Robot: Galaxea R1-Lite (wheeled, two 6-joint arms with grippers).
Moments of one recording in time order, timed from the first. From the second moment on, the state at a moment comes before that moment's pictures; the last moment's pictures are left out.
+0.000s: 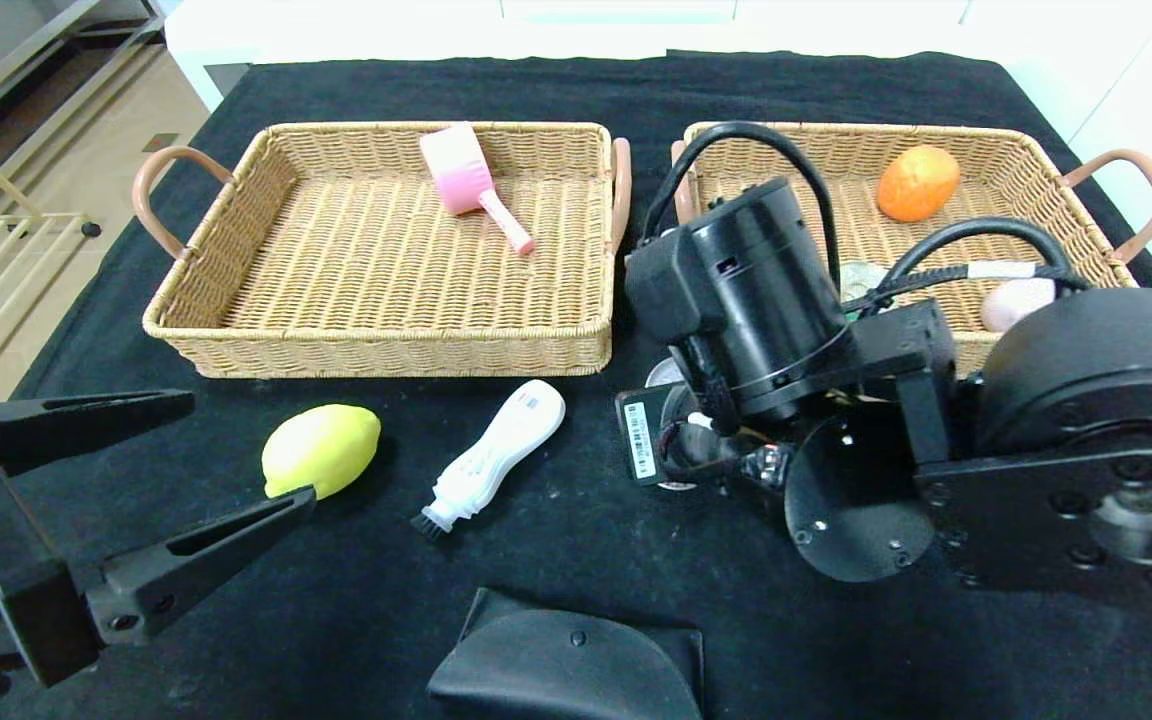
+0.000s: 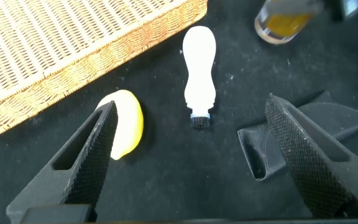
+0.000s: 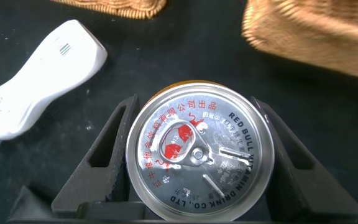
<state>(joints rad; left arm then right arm) -0.40 0.98 -0.73 -0.08 -0.09 0.22 0.96 1.88 -1.57 0.24 -0.67 0.32</state>
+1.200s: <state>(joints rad) -0.40 0.98 -0.73 -0.08 -0.09 0.22 0.49 1.74 -1.72 0.24 -0.56 0.18</state>
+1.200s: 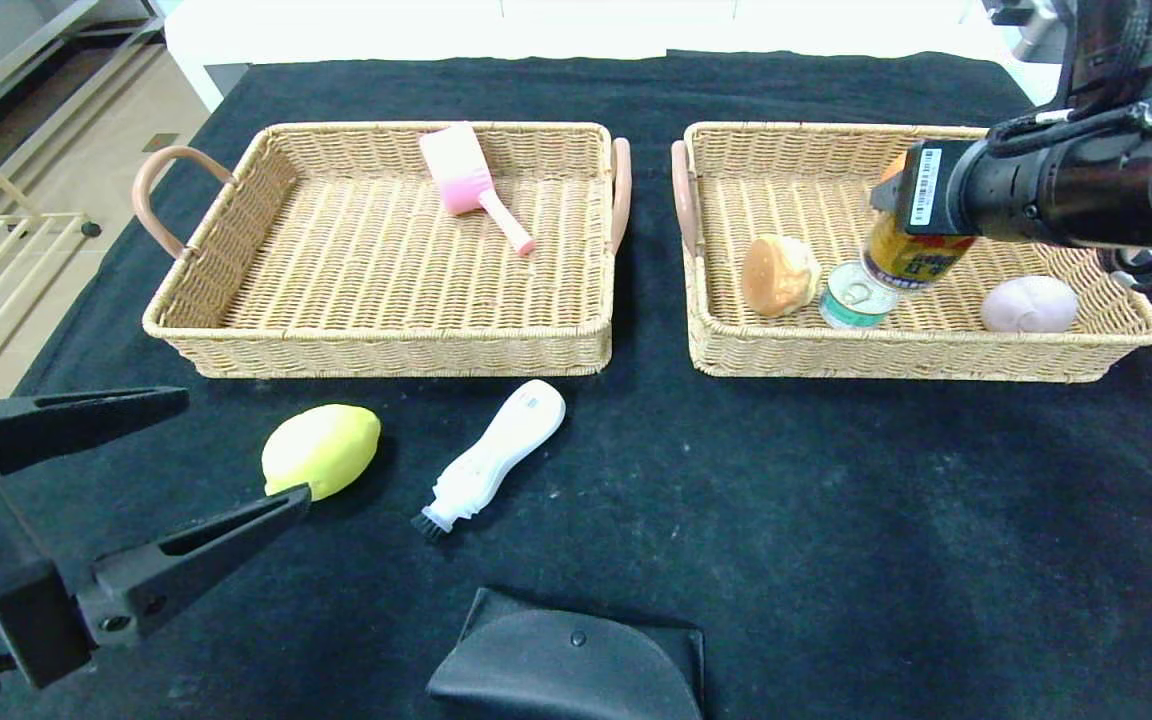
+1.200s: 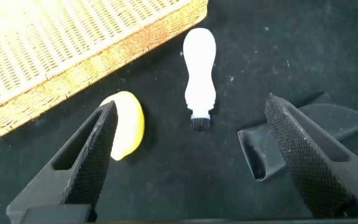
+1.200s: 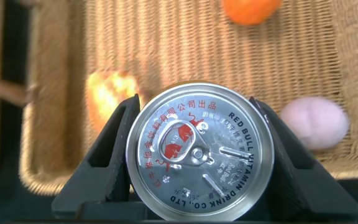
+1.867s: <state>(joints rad) -0.40 0.97 -0.73 -0.08 -0.09 0.23 0.38 1.90 -1.85 0.12 -0.52 0.17</state>
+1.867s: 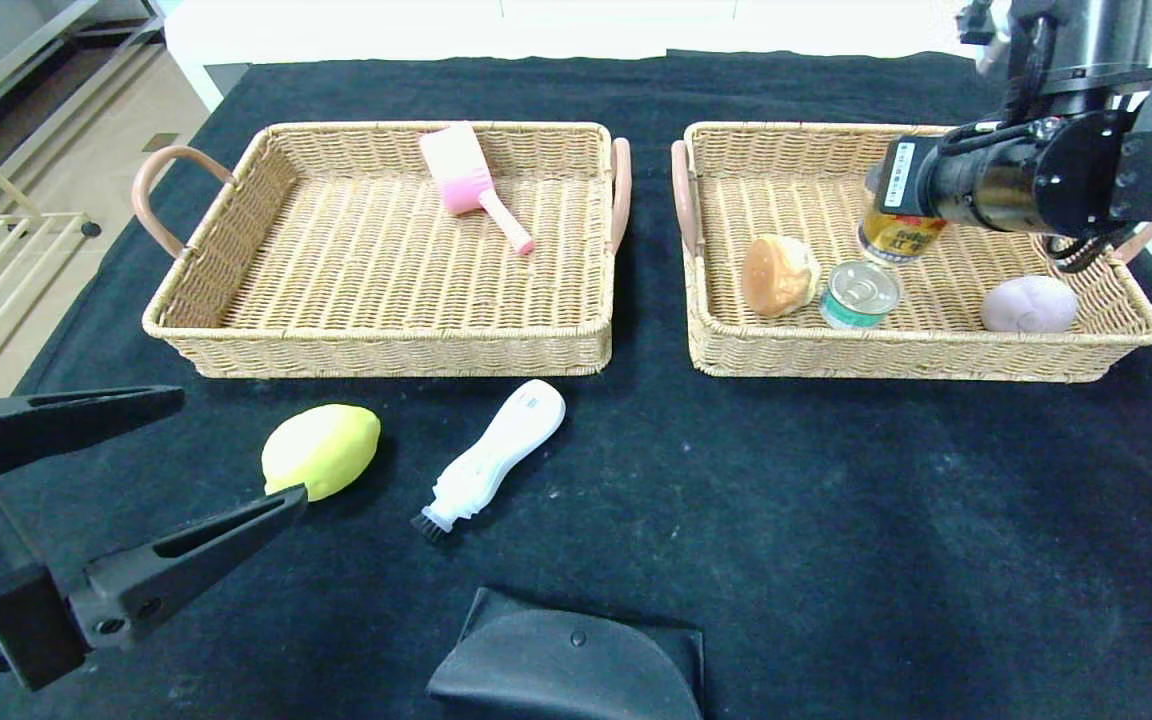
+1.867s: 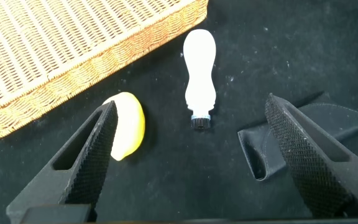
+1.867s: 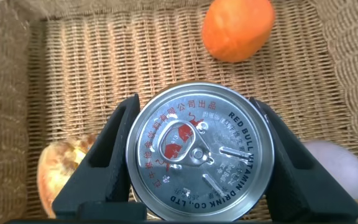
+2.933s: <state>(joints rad) -0.40 0.97 -0.73 -0.08 -0.09 0.23 0.40 1.91 -1.84 0.11 -0.52 0.17</state>
